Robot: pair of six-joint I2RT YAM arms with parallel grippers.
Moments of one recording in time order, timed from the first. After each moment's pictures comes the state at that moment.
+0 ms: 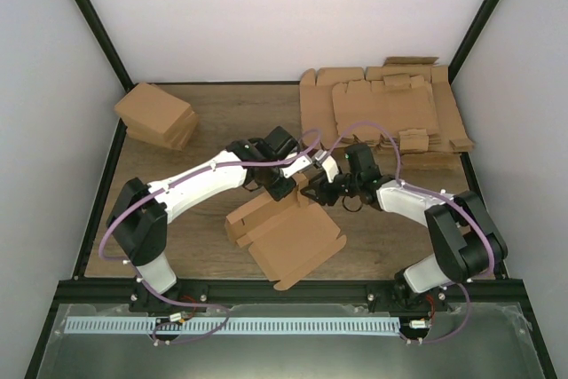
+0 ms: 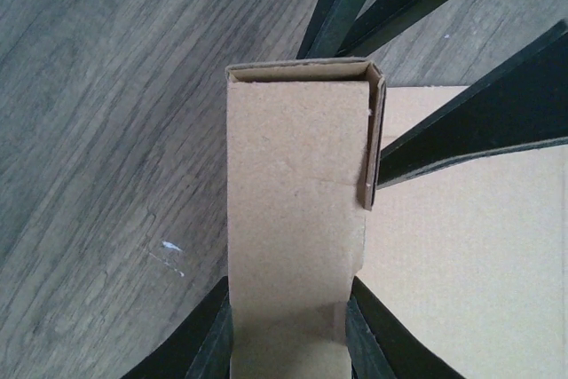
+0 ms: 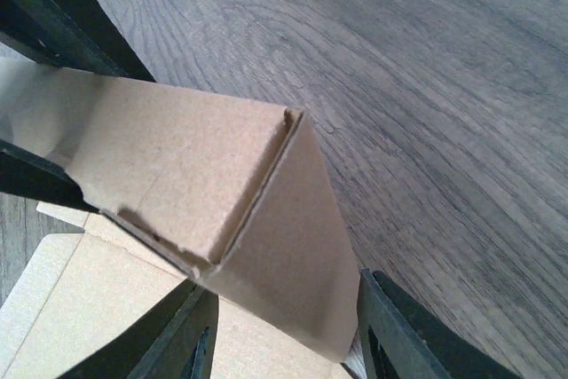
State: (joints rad) left arm -0.82 1.71 1.36 -0.81 0.08 0.13; right arm 0.44 1.48 0.67 0.05 -0.67 -0.13
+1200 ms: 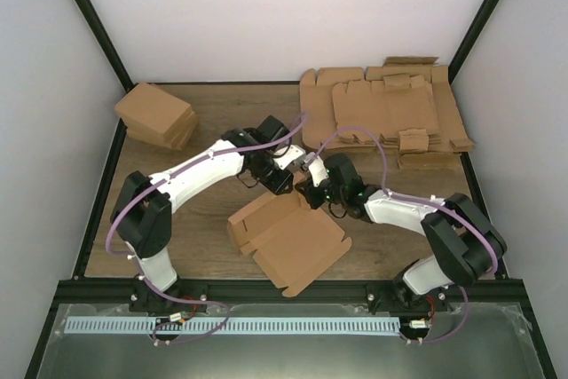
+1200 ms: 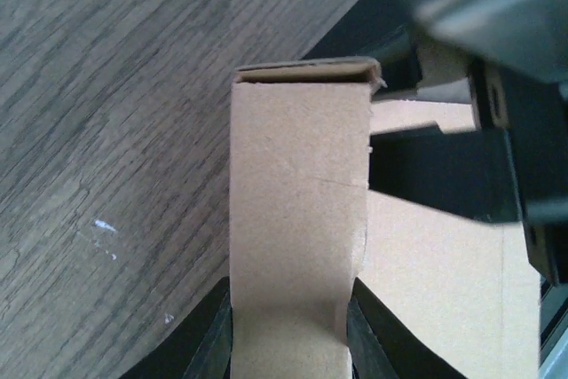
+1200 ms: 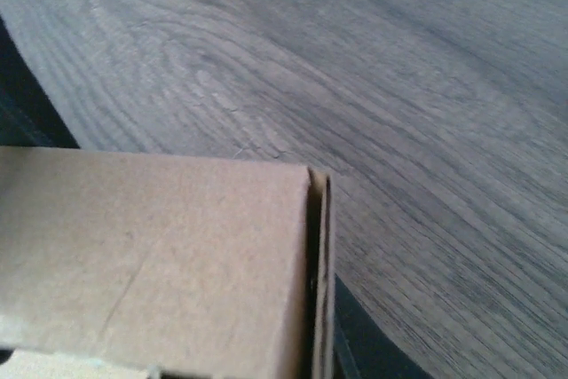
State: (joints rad) left arm -0.73 1.75 1.42 -0.90 0.31 0.02; right arm 0.63 1.47 0.64 0.17 -0.28 0.03
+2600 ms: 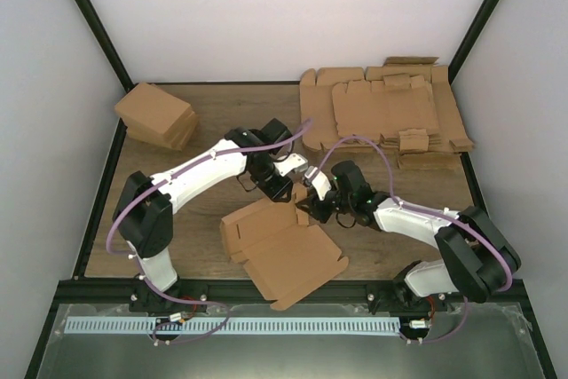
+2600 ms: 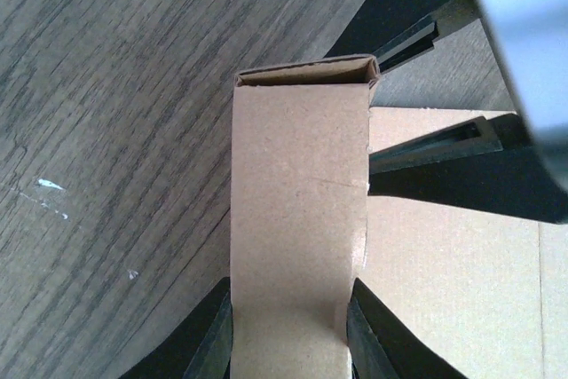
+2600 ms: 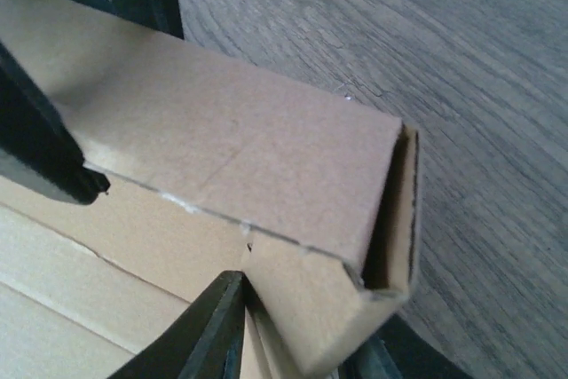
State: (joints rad) left arm -0.75 1.77 1.46 -1.02 0.33 0.08; right arm 0.64 1.36 0.56 0.09 -0.46 -0.09
